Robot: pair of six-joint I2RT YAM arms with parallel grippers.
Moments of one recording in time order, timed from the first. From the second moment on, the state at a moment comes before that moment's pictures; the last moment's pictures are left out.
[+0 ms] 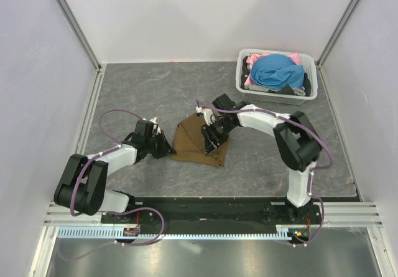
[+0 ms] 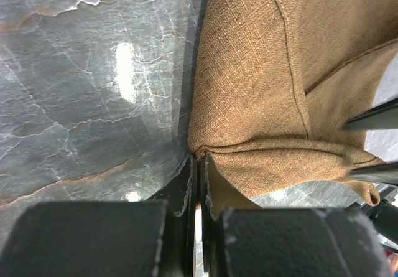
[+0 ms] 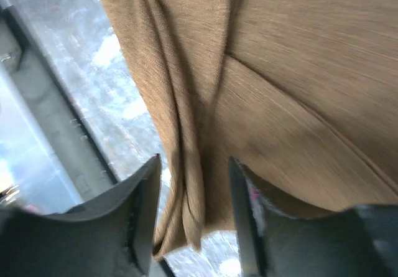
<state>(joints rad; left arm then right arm) -0.29 1.37 0.48 0.00 0.32 -0.61 0.62 1.97 1.34 -0.63 -0.68 -0.06</state>
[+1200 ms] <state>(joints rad) -0.29 1.42 0.61 -0.22 0.29 -0.57 0.77 1.68 1.08 -0.59 -0.46 0.08</state>
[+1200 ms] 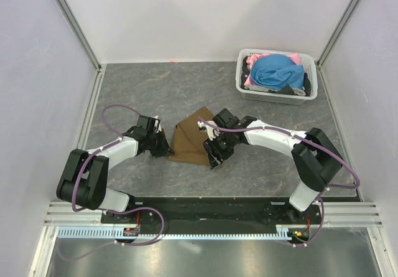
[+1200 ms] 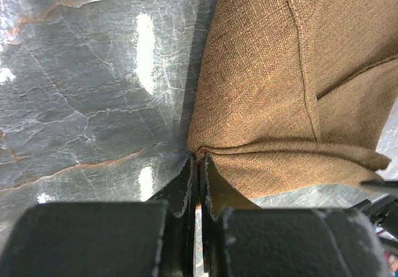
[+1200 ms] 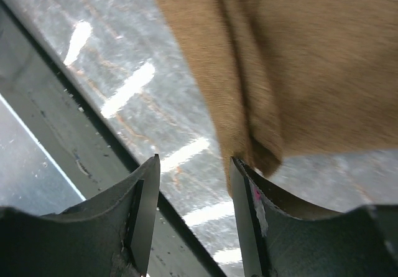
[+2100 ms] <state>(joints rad) -0.29 1.49 0.68 -0.29 0.31 -0.55 0.98 1.65 1.15 -0.43 -0.06 -0.05</state>
